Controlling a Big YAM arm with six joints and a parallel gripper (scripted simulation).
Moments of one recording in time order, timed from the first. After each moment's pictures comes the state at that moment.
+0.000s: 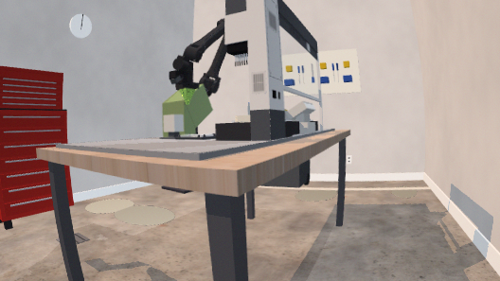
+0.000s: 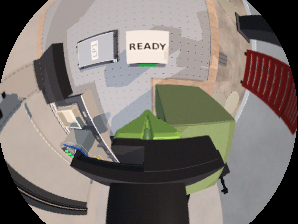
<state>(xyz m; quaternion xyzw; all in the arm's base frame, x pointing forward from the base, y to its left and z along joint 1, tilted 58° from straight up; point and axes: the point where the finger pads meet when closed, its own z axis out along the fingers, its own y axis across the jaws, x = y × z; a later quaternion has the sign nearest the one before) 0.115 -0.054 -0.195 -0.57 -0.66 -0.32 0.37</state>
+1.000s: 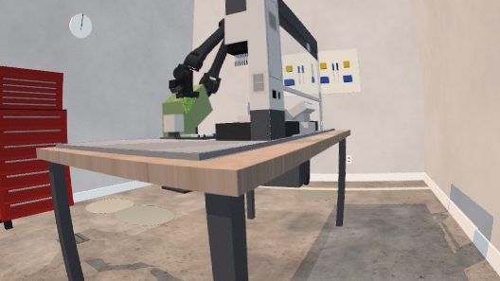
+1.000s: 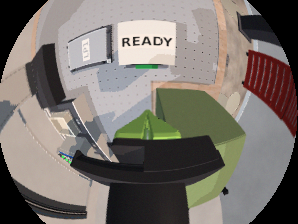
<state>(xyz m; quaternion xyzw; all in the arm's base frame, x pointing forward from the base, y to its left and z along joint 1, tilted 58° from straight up) 0.108 -0.019 -0.216 -0.57 -0.66 -0.32 0.38</state>
